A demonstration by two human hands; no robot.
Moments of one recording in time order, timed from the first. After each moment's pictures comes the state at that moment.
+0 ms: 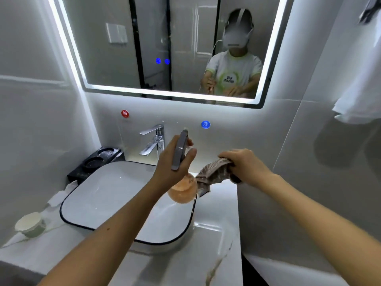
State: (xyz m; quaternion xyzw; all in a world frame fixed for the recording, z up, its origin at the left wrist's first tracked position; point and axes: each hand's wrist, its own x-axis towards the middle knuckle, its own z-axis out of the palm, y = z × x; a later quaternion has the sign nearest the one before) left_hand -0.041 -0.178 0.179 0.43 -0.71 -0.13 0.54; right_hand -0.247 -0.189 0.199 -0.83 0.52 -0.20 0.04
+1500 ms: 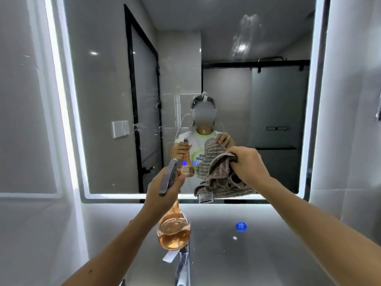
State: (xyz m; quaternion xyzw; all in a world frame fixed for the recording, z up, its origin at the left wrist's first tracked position) left_hand 0.125 -0.401 0.331 0.37 -0.69 -0.19 0.59; right_hand -0.096 -0.400 0.385 -0.70 0.55 -0.43 -0.14
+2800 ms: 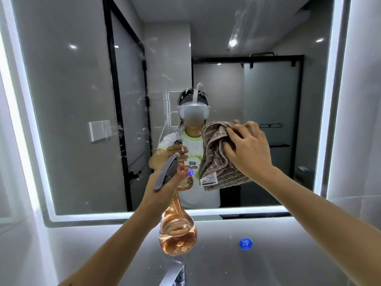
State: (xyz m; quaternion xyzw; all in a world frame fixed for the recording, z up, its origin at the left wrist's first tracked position) left_hand 0.100 -0.465 0.356 0.31 -0.65 -0.37 0.59; right_hand -0.111 -0.488 0.401 -0.62 0.57 -0.38 -0.38
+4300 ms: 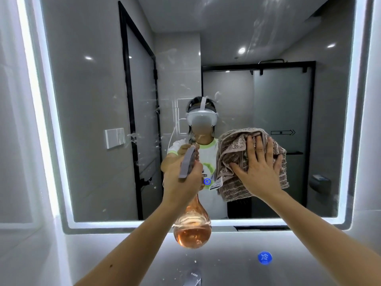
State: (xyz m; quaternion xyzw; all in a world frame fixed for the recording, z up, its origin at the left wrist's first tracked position) left_hand 0.094 -0.481 0.382 0.35 -0.64 -0.23 0.64; right_hand -0.099 -0.514 0.367 -0.60 0.67 -0.39 -0.21
